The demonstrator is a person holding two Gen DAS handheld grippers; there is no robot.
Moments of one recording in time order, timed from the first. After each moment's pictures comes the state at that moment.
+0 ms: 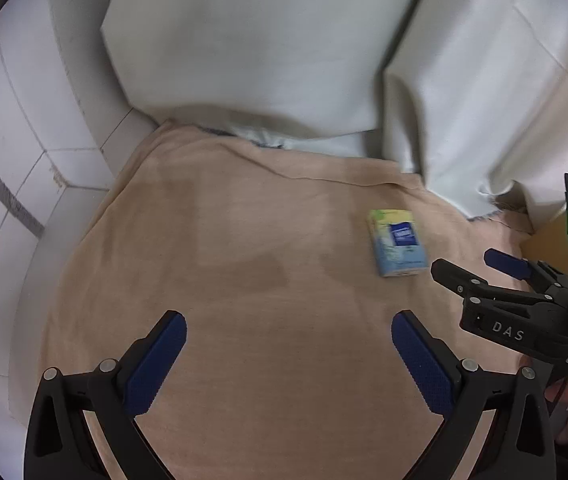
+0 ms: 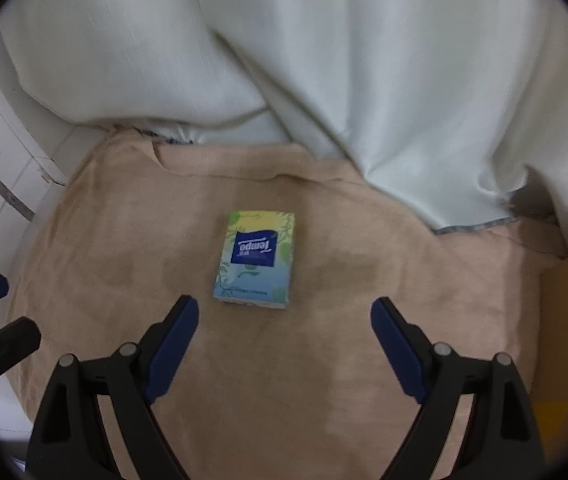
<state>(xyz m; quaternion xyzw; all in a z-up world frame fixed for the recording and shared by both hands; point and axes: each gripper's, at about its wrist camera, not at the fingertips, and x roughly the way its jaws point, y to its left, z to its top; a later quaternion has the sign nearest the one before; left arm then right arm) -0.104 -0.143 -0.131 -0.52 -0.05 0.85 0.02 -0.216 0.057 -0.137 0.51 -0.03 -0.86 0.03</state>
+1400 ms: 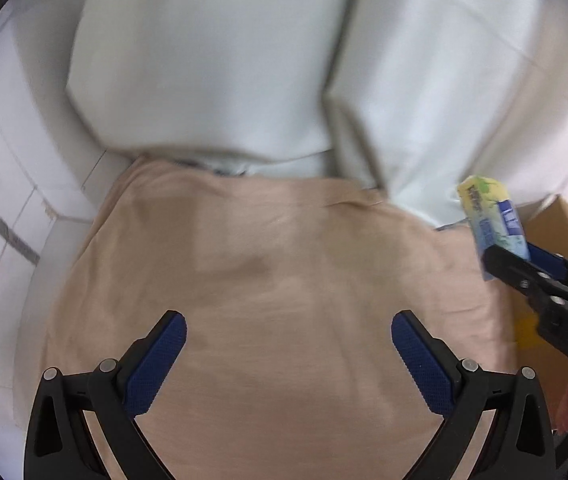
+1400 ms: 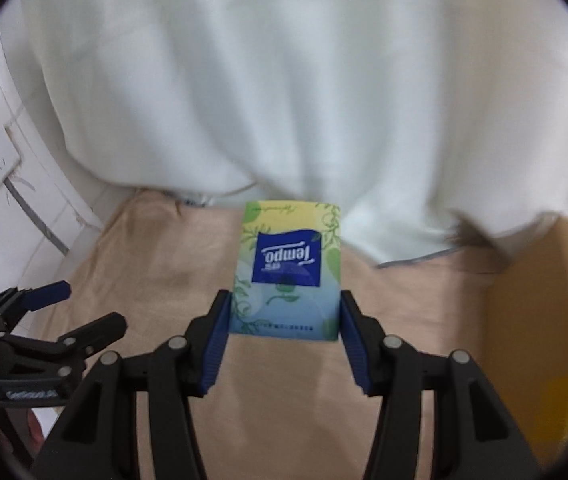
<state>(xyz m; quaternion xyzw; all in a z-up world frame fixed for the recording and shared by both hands) -0.108 -0.074 -0.078 -0.49 -0.03 0.87 0.06 -0.150 0.117 -0.036 0.42 -0.06 -0.90 0.03</state>
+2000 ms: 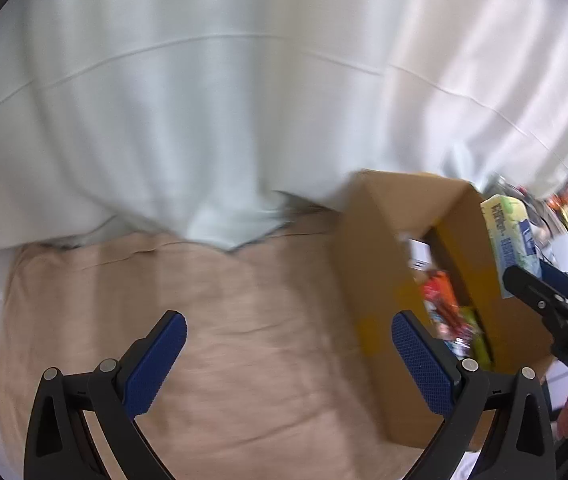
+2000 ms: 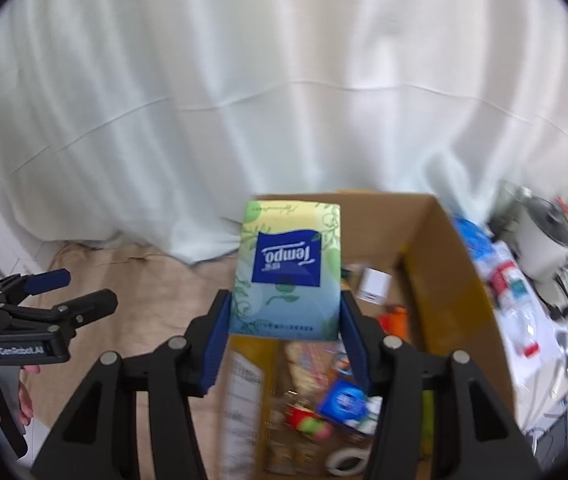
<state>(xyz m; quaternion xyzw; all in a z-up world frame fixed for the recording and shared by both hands) -0.069 0.138 -0.014 -0.45 0.02 0.86 0.22 0.007 0.301 0.022 0.37 -0.09 -0.92 -0.13</state>
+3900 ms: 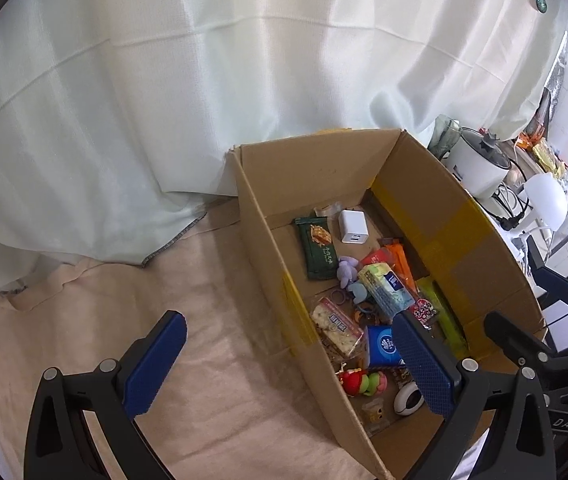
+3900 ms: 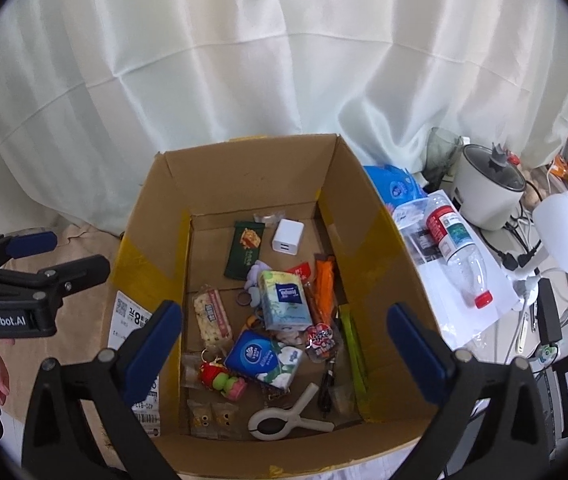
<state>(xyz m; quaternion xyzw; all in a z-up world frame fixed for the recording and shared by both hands) -0.057 0.240 -0.032 -0.47 0.09 0.83 0.27 0.054 0.357 -0.004 0.41 -0.11 -0.88 -0.21</state>
